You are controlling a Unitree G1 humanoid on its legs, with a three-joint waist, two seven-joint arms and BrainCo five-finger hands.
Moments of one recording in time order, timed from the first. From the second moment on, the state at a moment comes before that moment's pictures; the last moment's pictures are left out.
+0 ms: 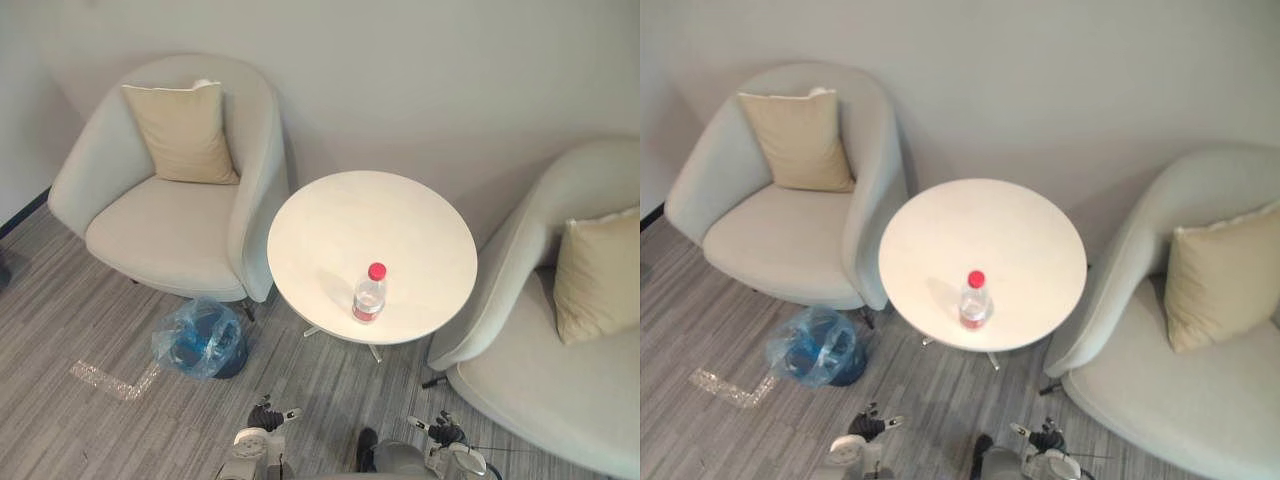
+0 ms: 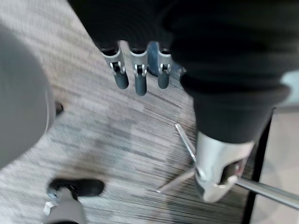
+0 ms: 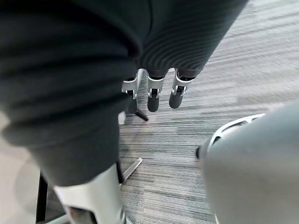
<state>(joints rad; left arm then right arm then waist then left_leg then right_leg) 0.00 -0.03 0.02 0.93 0.04 -0.02 0.15 0.05 -0.04 -0.19 0.99 0.20 -0.06 -0.10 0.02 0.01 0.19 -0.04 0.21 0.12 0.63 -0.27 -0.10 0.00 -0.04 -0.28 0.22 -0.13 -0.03</state>
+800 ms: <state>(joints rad) 0.04 0.00 -0.03 0.91 0.08 -0.01 0.16 0.20 -0.05 -0.06 0.47 -0.05 -0.09 -0.21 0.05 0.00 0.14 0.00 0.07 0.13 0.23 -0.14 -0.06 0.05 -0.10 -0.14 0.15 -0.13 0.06</state>
